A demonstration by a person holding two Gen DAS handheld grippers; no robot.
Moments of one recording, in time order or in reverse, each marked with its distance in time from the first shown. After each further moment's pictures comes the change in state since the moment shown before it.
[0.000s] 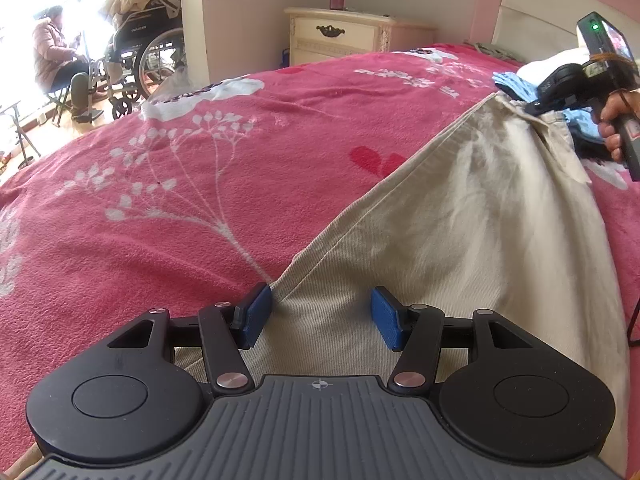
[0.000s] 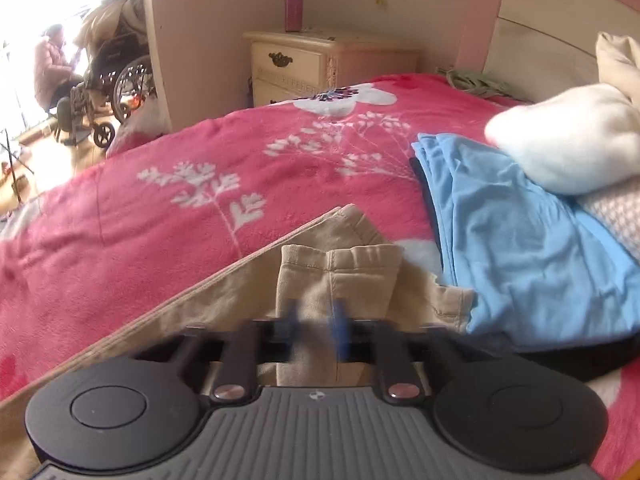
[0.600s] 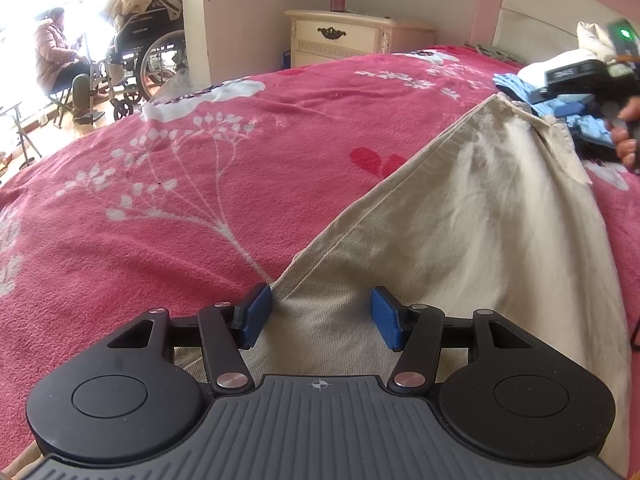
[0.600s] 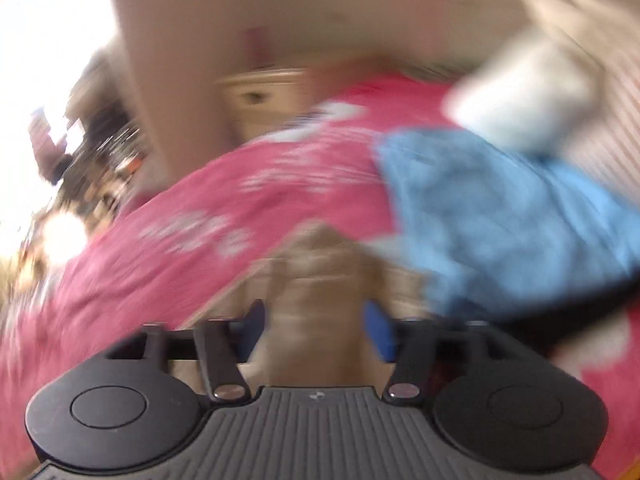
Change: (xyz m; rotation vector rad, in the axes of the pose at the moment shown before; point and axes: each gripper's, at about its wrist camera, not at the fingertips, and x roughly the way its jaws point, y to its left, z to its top) left arm 0.000 -0.001 0.000 -0.001 -0.005 0.005; right arm -0.017 -0.023 -0.011 0.128 -0.039 0.078
